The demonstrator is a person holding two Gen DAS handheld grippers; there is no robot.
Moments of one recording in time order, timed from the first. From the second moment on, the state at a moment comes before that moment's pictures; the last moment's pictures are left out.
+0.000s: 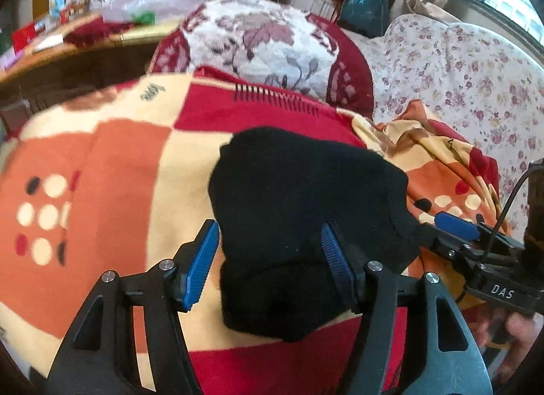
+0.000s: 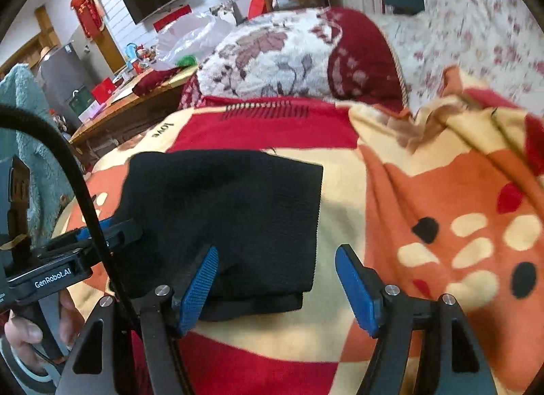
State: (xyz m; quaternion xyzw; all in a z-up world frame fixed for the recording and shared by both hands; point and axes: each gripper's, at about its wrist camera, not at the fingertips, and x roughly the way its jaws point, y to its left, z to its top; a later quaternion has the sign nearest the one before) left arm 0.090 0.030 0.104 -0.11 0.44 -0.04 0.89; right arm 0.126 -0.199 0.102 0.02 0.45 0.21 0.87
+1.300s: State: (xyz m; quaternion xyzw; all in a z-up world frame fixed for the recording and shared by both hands) left arm 0.014 -0.017 0.173 -0.02 0.37 0.00 0.93; right arm 0.053 -0.199 0.151 0.03 0.40 0.20 0.89
